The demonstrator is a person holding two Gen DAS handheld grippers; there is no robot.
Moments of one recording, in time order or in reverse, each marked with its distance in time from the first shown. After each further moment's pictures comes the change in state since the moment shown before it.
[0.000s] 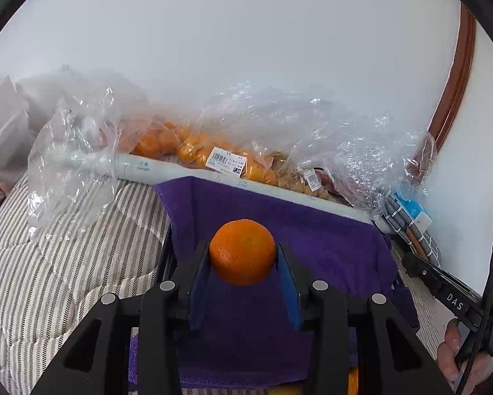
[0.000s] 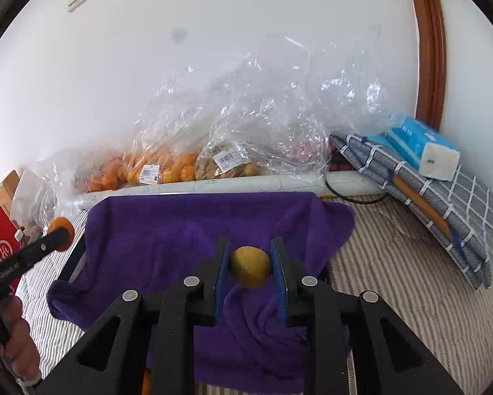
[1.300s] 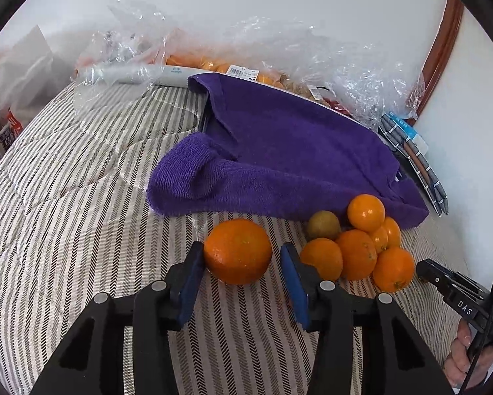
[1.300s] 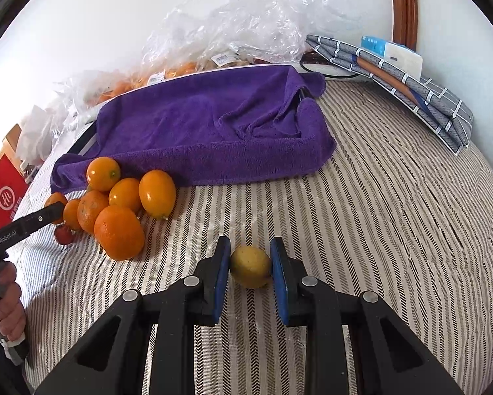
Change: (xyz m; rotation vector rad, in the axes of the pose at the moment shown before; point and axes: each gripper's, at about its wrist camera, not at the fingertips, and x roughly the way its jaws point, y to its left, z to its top) left arm -0.050 0.026 -0.101 0.047 0.177 0.014; right arm -0.063 -0.009 -0.133 0.007 0.191 -0.032
